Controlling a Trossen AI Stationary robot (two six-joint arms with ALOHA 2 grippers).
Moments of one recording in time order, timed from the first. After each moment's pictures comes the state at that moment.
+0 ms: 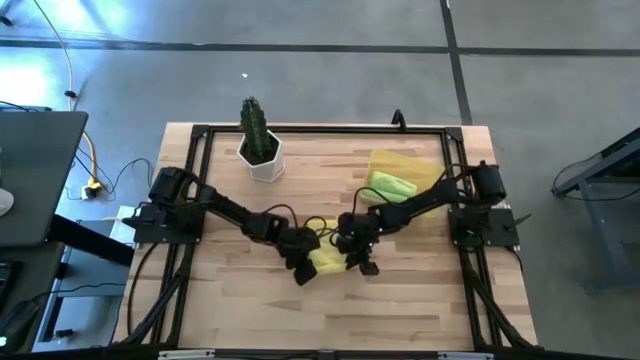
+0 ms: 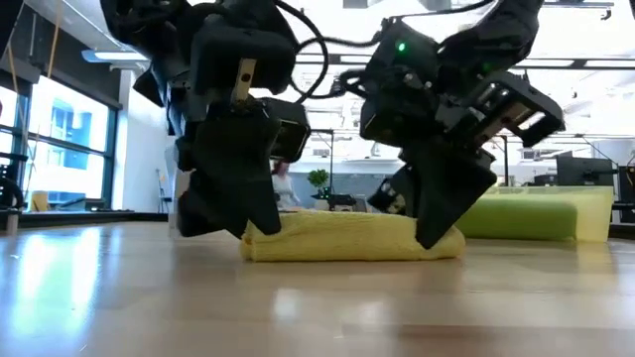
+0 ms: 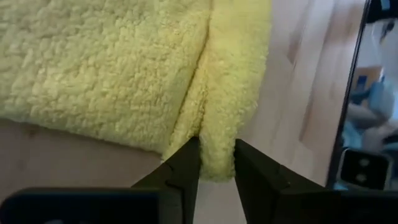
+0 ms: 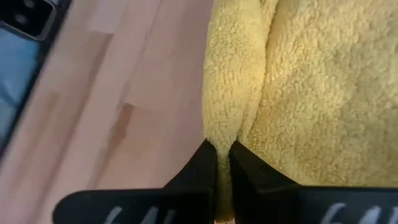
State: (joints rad) left arm -0.11 1.89 0.91 0.07 0.31 -0.86; right arm 0.12 1.87 0.91 -0.05 -0.50 -0.01
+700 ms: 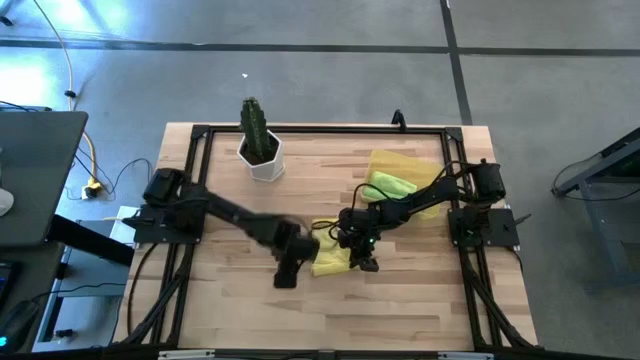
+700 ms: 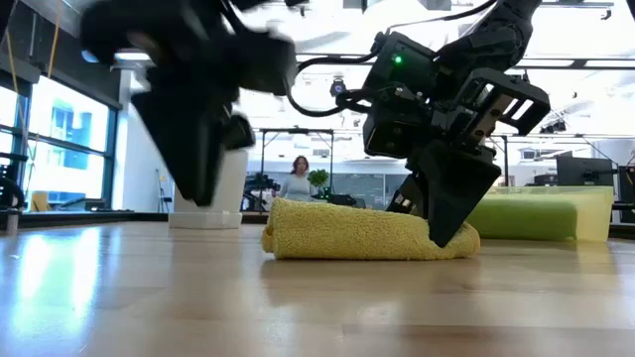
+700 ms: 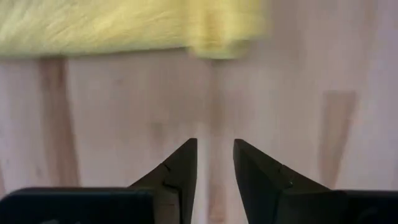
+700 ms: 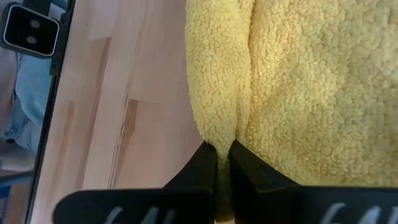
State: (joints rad) left arm -0.16 1.86 1.23 -0.72 0.13 -0.29; right arm 0.08 1.87 0.91 -0.11 -0.58 0.12
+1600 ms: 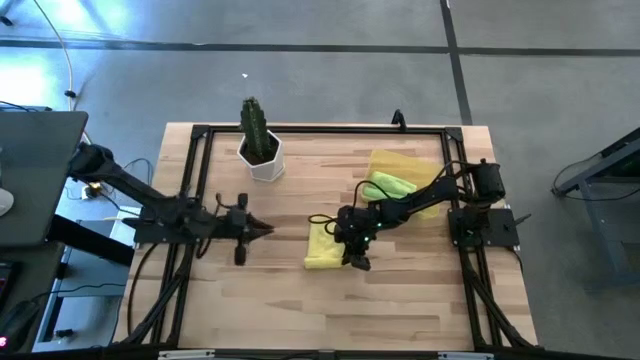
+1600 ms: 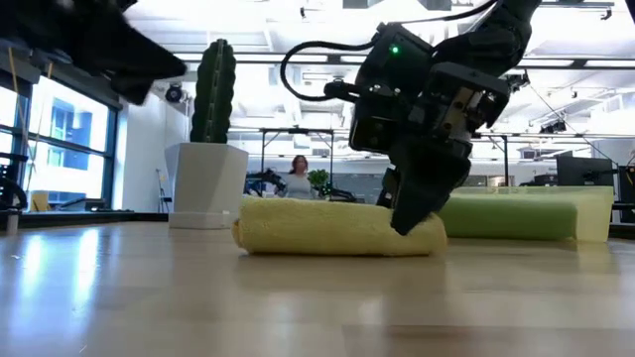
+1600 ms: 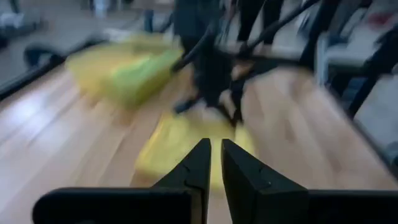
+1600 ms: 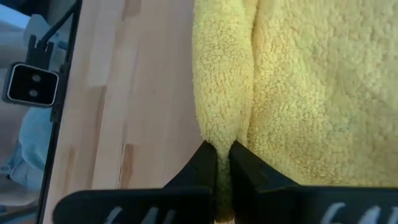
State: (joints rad) left arm -0.33 0.87 0.29 0.25 -0.51 -0.22; right arm 0.07 1.87 0.91 0.02 -0.54 0.27
